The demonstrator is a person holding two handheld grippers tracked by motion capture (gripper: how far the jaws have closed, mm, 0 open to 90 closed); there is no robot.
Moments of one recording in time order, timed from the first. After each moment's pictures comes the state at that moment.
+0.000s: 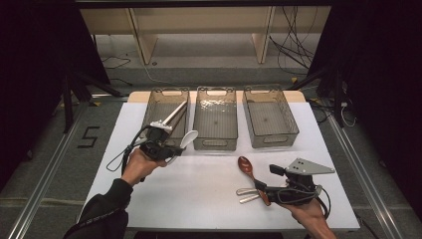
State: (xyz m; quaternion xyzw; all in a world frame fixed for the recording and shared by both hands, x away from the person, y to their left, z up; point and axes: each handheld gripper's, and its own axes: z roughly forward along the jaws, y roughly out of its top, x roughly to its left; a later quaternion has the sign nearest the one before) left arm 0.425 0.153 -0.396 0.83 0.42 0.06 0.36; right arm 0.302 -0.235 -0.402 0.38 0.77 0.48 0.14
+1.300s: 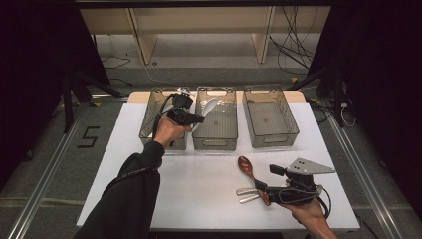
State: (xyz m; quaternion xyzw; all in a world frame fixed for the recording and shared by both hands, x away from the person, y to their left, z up) left arm 0.517 0.093 -0.372 0.81 0.44 0.08 0.39; right arm 0.302 -0.236 -0.402 0.38 0.77 0.49 0.14
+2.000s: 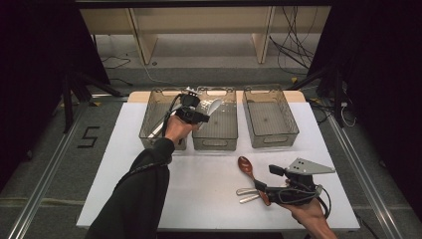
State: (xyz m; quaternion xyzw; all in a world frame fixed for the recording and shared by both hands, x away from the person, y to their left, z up) left arm 0.538 0.075 -0.392 0.80 0.46 0.07 0.37; right arm 0.302 -0.236 -0.403 0.38 0.77 0.49 0.13
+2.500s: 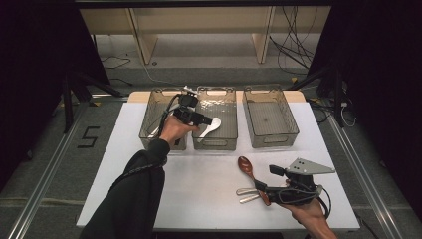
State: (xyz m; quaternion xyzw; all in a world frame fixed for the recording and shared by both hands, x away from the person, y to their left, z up) left arm 0.527 0.083 -0.379 0.80 0.46 0.04 0.38; right arm 0.302 -0.236 -0.403 0.38 0.77 0.49 0.14
